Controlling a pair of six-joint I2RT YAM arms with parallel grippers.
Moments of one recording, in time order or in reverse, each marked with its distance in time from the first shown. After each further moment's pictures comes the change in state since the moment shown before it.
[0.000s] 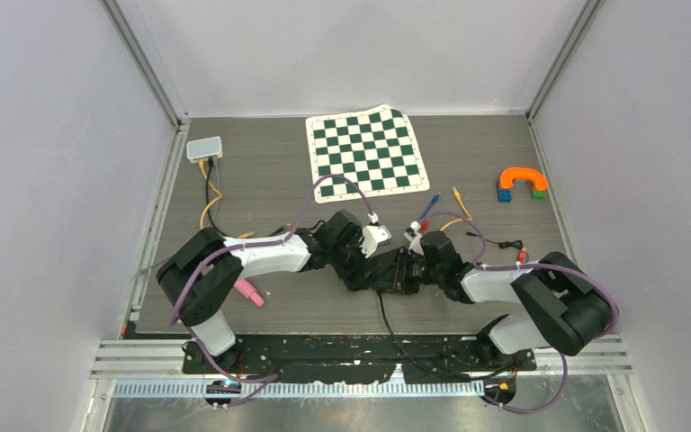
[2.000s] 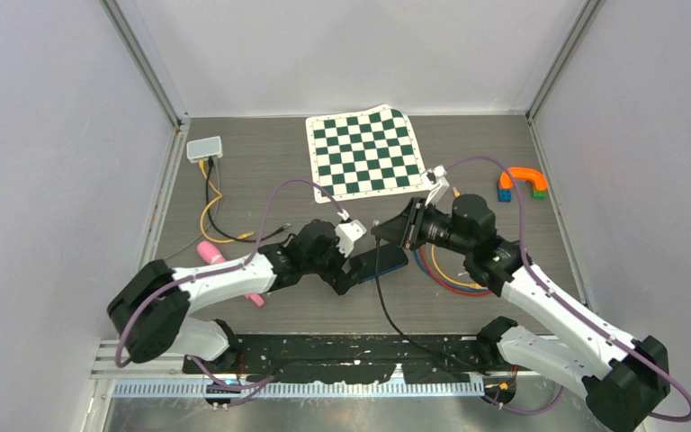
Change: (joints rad) left arm -0.002 -0.326 -0.221 0.094 -0.198 -0.117; right arm 0.004 -0.492 0.401 -0.406 0.112 -0.177
